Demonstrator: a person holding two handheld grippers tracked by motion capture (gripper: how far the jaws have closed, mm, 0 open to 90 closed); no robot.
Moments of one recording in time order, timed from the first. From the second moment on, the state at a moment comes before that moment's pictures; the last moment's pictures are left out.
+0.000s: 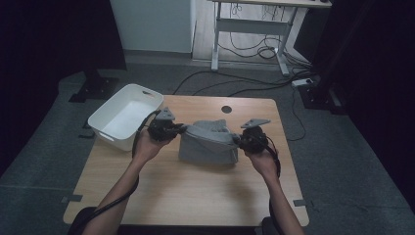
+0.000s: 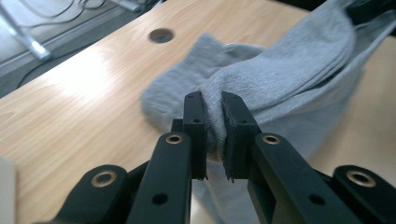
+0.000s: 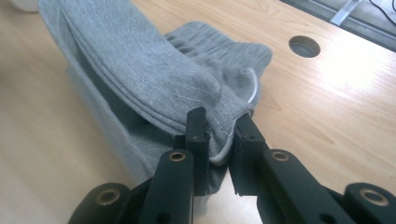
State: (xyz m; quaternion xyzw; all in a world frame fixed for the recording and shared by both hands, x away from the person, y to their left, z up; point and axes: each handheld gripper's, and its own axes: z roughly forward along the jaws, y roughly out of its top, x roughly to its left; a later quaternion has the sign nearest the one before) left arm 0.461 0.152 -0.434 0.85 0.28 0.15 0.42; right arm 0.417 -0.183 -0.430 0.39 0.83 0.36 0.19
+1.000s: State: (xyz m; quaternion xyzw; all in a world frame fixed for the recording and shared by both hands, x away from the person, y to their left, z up) left arm 0.529 0.132 -0.508 0.85 0.35 0.16 0.36; right arm 0.506 -0.177 -0.489 0.47 0.81 0.33 0.15
